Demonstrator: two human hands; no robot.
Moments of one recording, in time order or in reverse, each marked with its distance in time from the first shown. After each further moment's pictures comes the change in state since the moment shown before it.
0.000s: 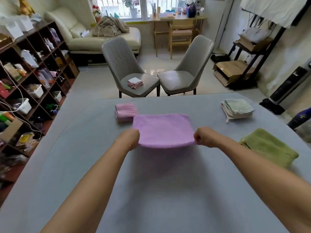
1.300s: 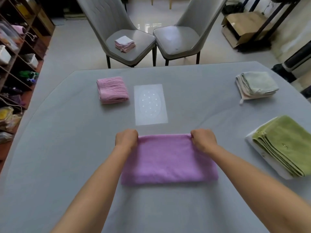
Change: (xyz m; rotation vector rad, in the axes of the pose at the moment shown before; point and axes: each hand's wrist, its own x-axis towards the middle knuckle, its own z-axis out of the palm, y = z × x) left_hand 0.108 0.011 0.116 -0.103 -0.073 -0.090; right_hand 0.077 0.005 0.108 -0.064 0.034 0.172
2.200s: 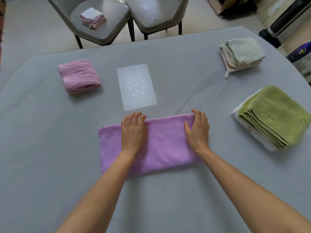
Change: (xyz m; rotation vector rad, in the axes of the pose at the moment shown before) left_hand 0.003 0.086 0.050 -0.201 0.599 0.288; right_hand -0.028 0.015 0.059 0.717 0.480 0.339
